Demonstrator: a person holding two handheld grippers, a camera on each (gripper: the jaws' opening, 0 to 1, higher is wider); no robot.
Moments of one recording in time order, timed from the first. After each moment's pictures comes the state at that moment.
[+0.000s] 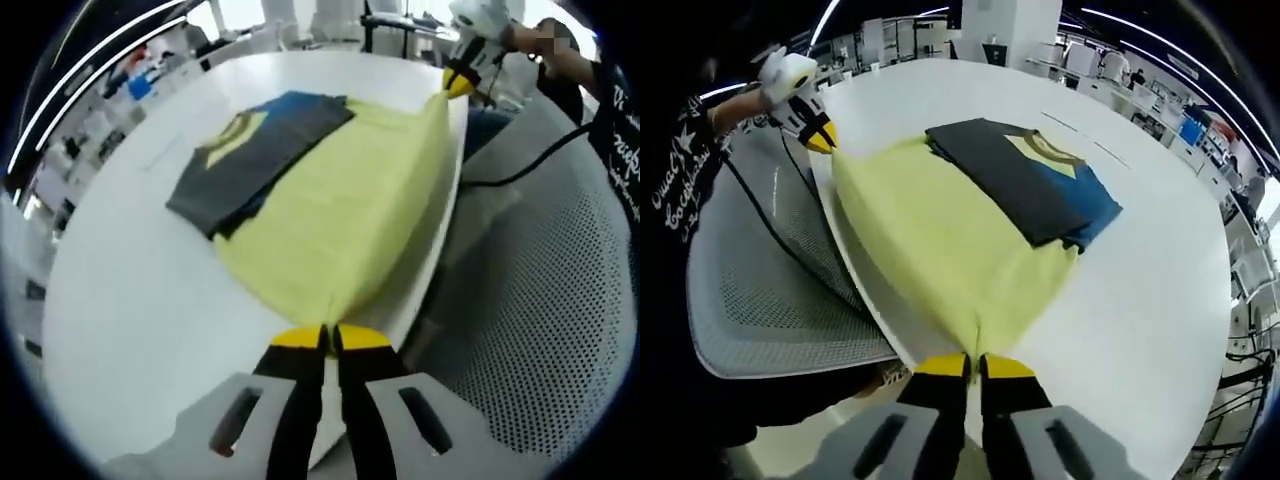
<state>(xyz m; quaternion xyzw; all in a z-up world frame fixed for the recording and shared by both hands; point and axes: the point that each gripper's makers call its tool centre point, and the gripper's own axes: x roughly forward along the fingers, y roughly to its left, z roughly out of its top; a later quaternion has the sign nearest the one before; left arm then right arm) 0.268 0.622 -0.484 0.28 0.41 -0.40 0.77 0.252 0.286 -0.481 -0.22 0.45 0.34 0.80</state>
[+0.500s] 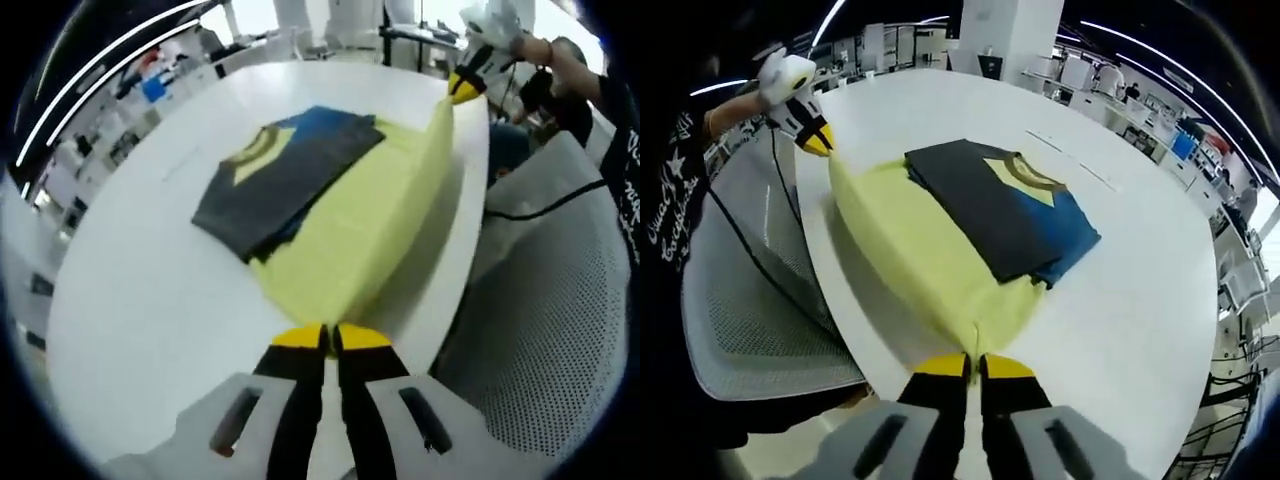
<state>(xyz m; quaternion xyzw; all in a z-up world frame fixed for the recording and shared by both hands) 0.310 0.621 -0.459 0.27 0.39 -0.38 0.79 0.296 0.286 -0.460 -0.24 0.42 0.33 0.81</state>
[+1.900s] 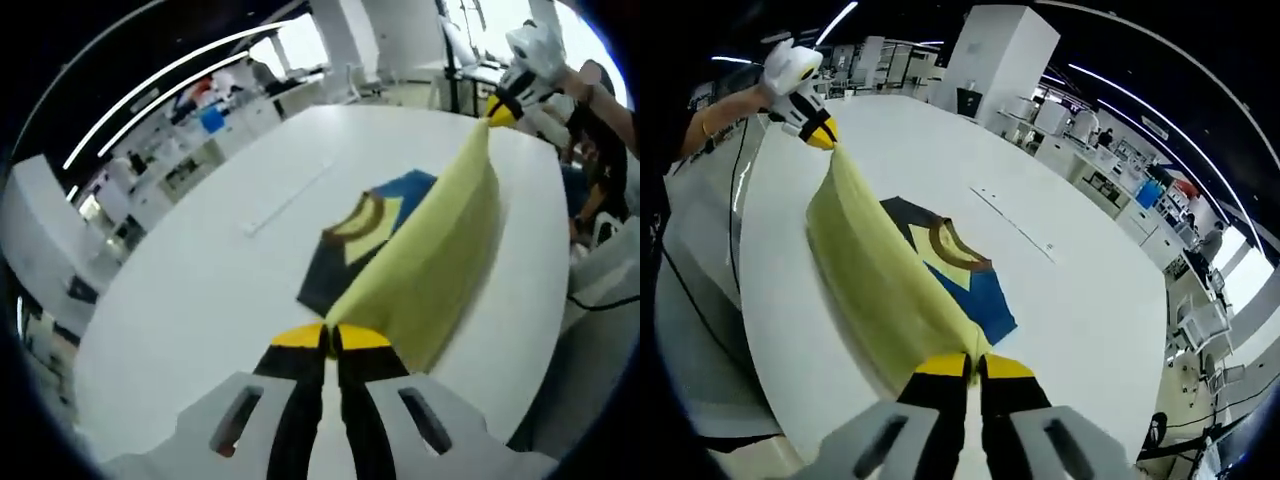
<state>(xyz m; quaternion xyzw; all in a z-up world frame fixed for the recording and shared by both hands) 0.452 0.617 -0.389 0.27 0.29 -0.29 0.87 0.422 0.285 -0.393 -0.29 0.32 0.26 0.86</state>
